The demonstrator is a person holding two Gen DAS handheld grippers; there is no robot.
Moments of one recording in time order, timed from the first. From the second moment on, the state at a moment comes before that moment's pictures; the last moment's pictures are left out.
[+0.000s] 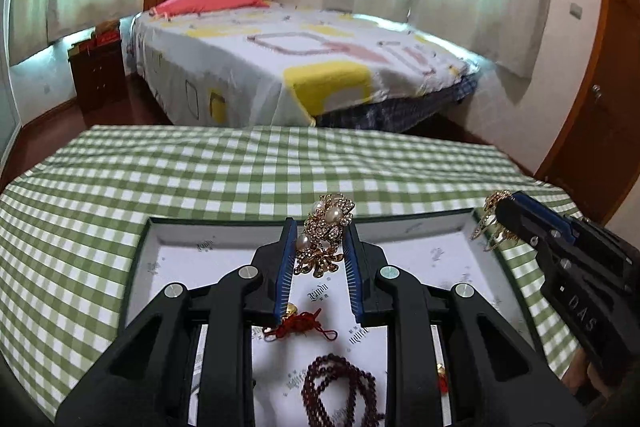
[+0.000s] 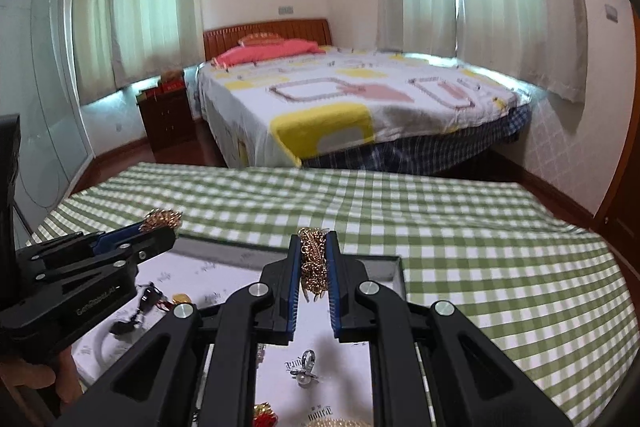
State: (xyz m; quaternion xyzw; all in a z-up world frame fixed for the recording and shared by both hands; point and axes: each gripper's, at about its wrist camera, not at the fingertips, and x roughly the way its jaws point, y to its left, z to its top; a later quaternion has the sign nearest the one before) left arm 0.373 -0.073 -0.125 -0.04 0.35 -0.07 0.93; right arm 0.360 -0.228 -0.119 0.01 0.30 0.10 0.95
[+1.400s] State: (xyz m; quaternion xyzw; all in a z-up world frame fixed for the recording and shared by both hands) left arm 0.416 -0.089 -0.166 -0.02 0.45 -0.06 0.89; right arm 0.410 -0.224 -0.170 0.01 0.43 0.09 0.90
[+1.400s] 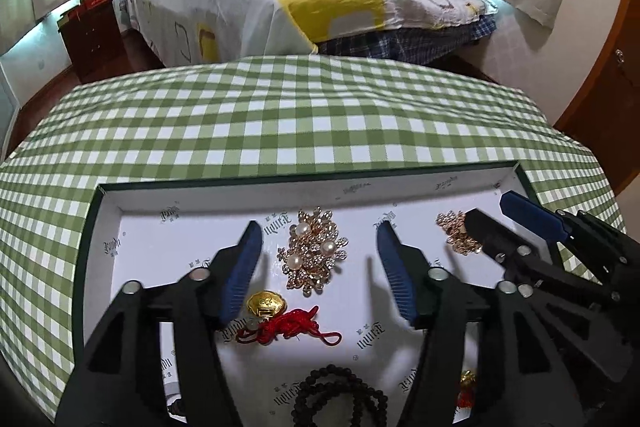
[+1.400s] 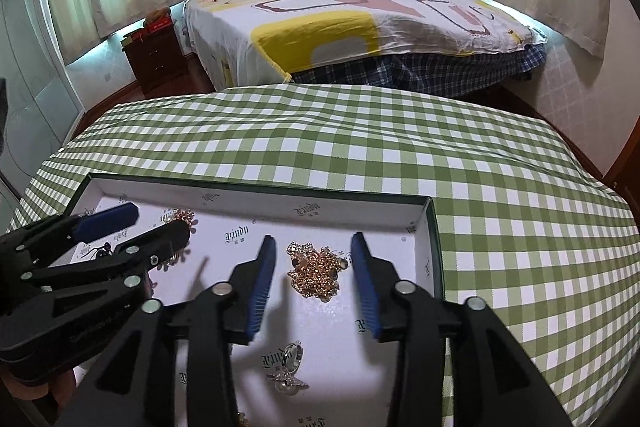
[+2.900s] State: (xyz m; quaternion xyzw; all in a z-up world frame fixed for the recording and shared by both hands) left arm 0.133 -0.028 -0.028 -0.01 0.27 0.02 0.96; right arm 0.167 -0.223 -0.039 0.00 0.26 0.07 0.96
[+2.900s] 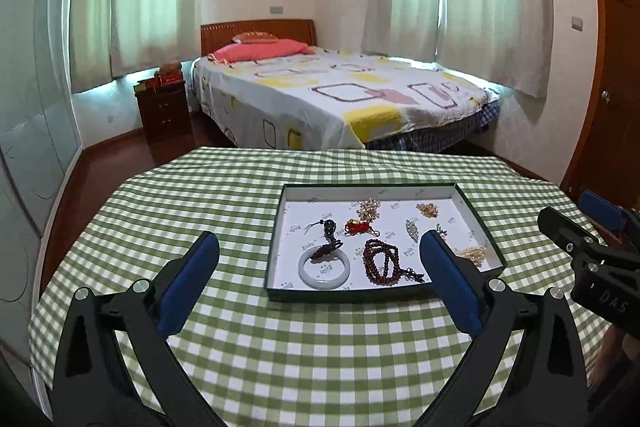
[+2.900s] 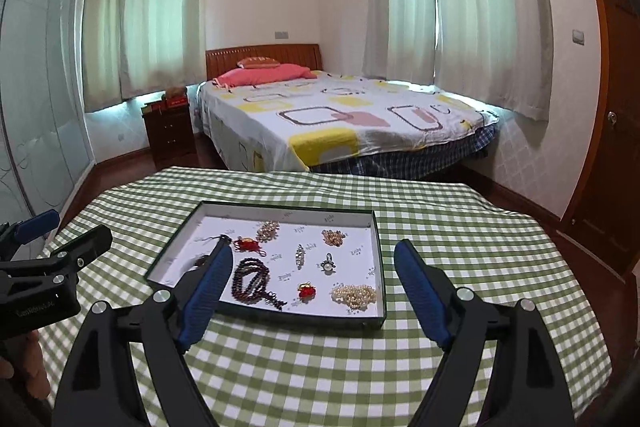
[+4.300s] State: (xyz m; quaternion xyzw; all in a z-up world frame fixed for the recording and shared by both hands) left arm 0.055 -0.008 0.022 -0.03 0.22 0.03 0.98; right arm 0.091 -0.225 0.003 0.00 0.21 0.06 0.98
